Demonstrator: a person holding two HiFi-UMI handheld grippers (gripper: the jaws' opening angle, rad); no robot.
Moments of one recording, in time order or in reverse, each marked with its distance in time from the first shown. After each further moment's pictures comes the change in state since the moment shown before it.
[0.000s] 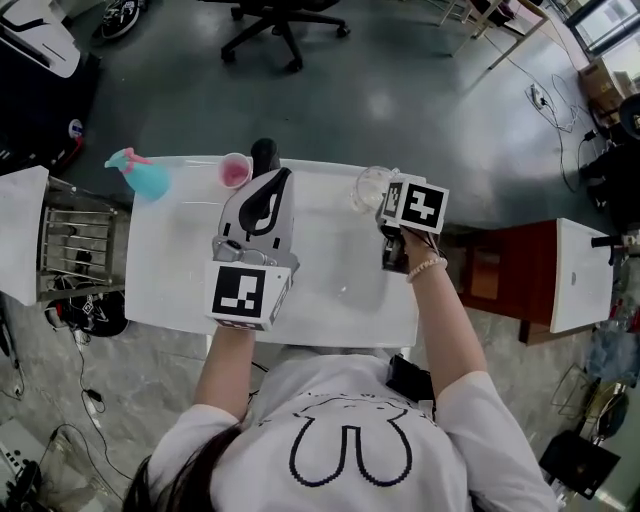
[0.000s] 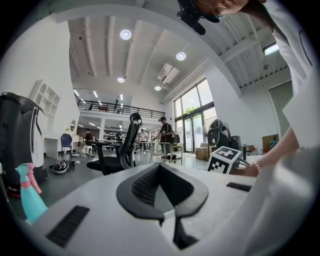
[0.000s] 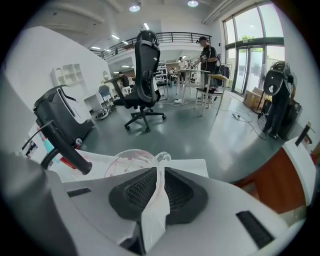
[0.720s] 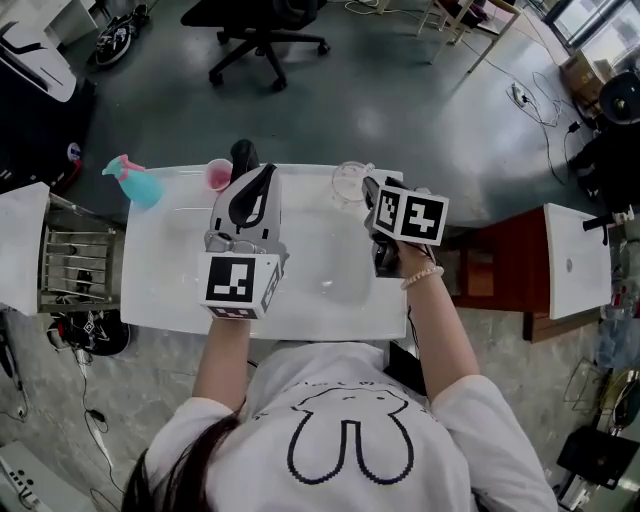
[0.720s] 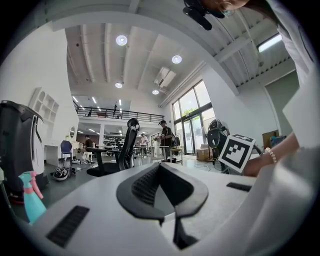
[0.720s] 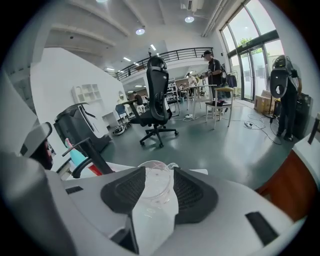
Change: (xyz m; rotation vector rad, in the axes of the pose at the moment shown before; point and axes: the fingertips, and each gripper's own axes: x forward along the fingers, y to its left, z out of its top) left arm -0.011 -0.030 0.014 0.042 -0.041 0.012; right arm -0.070 0.011 0.010 -0.020 -0.196 0.176
